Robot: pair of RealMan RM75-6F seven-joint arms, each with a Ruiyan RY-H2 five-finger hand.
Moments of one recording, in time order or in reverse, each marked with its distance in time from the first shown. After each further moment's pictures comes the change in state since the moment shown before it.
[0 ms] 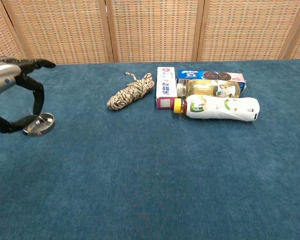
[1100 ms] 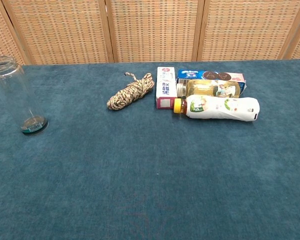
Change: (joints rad) left arm -0.190 0.494 -0.254 0.017 -0.478 -0.245 -0.198; right arm 0.007 -0.005 -0.002 -0.015 0.016 -0.028 -0.042
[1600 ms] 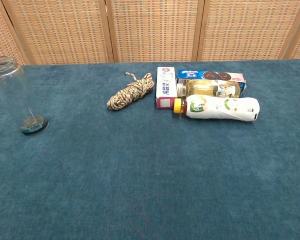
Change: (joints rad) left arm -0.042 -0.077 0.057 0.092 -0.027 -0.012 0.001; right arm 0.002 -0.002 0.001 0.002 0.003 -0.003 -0.001
